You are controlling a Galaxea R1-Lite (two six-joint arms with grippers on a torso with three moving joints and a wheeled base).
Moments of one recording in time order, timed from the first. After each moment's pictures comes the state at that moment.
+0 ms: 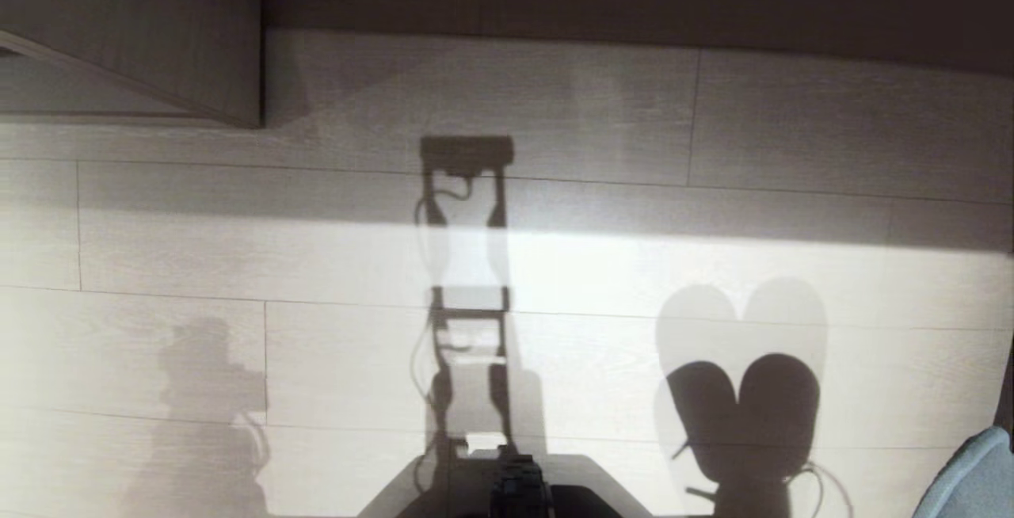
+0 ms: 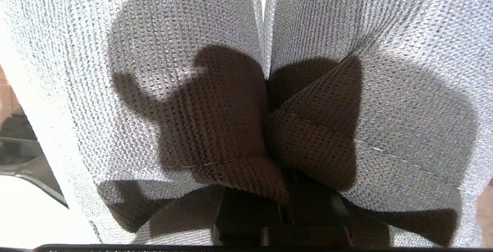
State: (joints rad) left arm 0.00 0.00 0.00 0.00 0.00 -0.01; right arm -0.02 0.00 0.00 0.01 0.02 -0.08
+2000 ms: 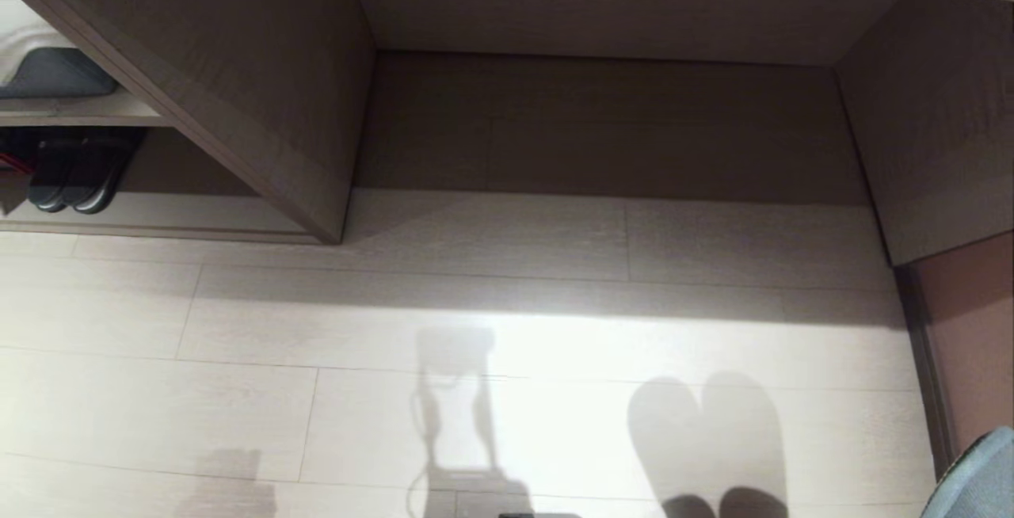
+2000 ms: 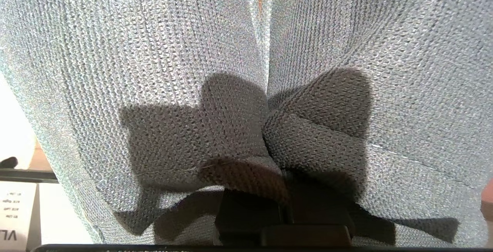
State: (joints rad) left arm 0.00 0.00 0.00 0.00 0.00 -0.02; right arm -0.02 0.00 0.00 0.00 0.01 -0.04
